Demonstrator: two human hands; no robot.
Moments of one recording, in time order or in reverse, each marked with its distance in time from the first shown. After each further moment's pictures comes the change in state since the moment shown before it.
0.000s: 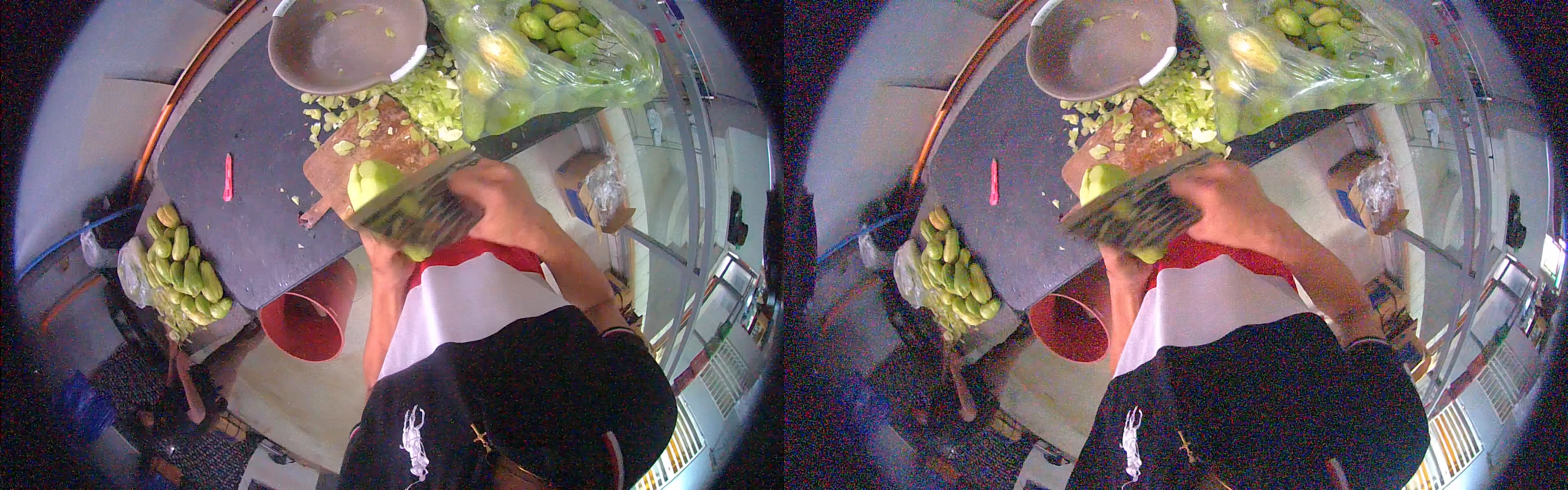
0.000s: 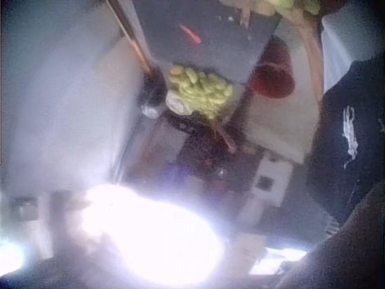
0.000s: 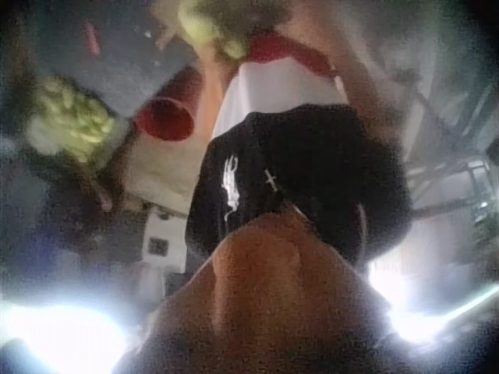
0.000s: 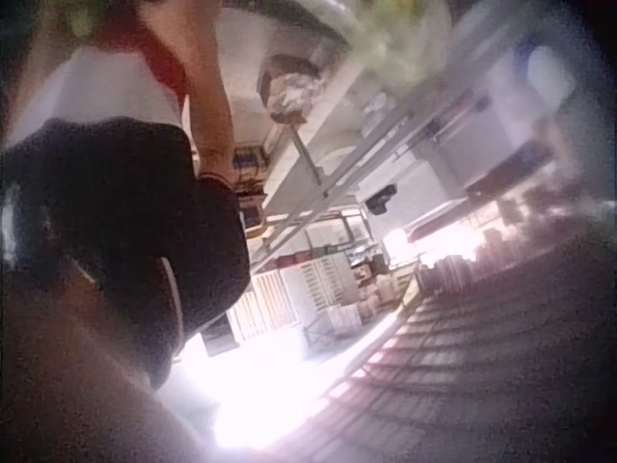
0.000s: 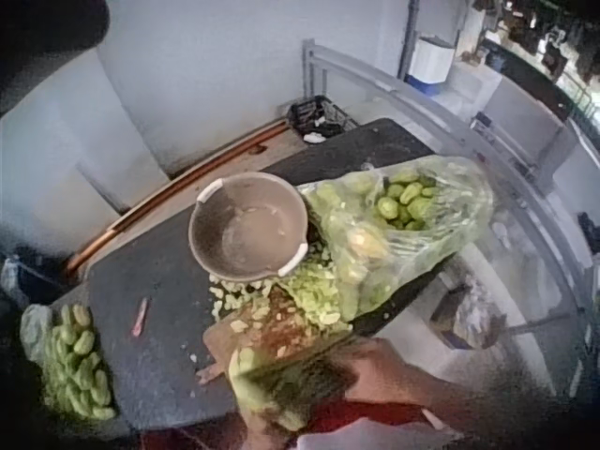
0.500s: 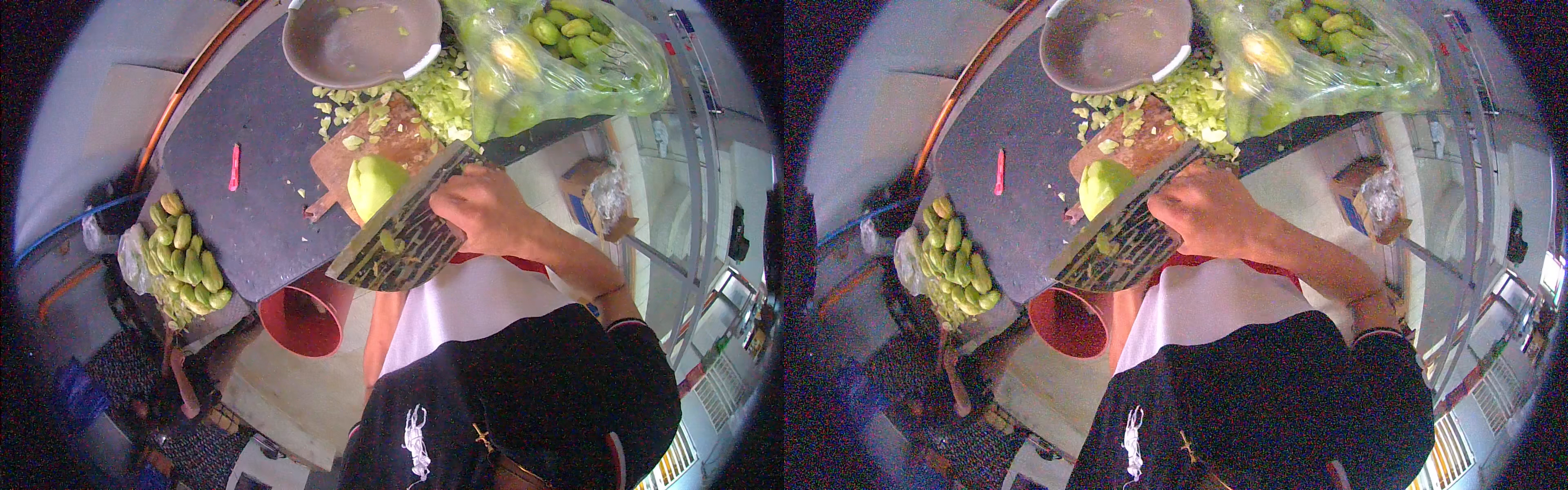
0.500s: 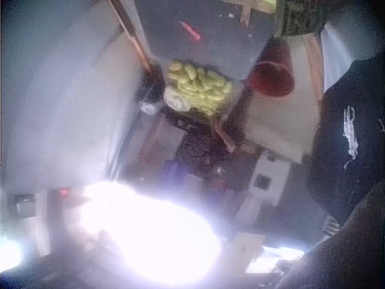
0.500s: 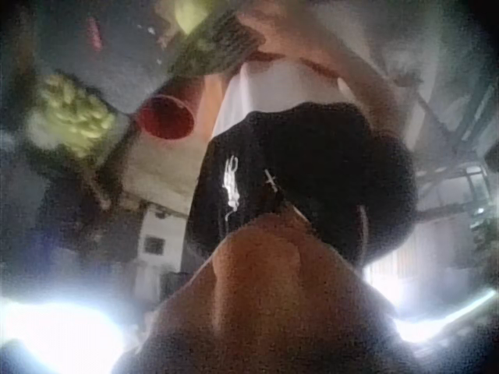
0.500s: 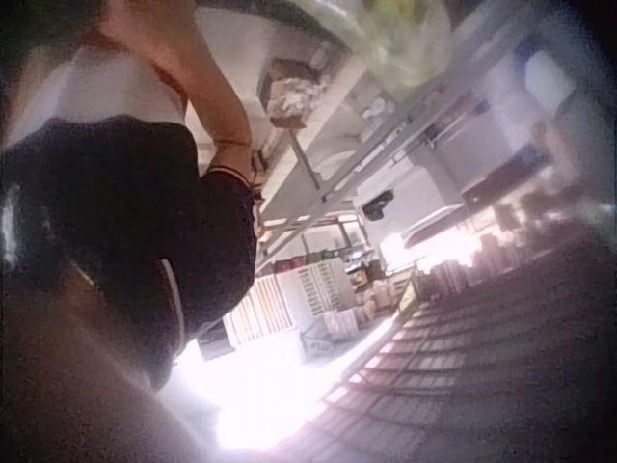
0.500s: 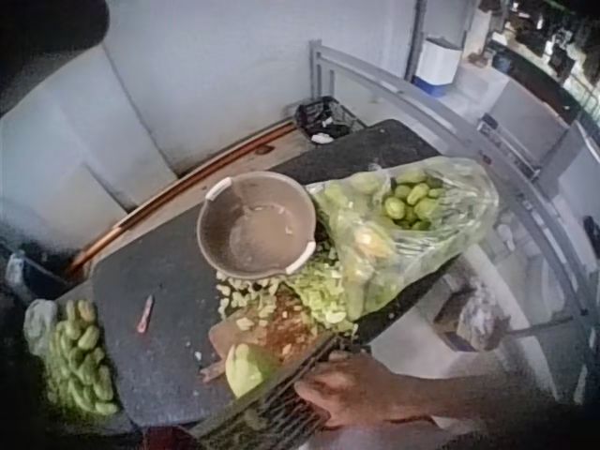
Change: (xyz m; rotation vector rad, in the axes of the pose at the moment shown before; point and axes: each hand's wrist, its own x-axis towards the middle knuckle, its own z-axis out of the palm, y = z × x) left_hand -0.011 0.001 -0.009 -0.067 0.043 -0.067; right_hand 0.017 -0.033 -0.001 -0.055 -0.057 -0.215
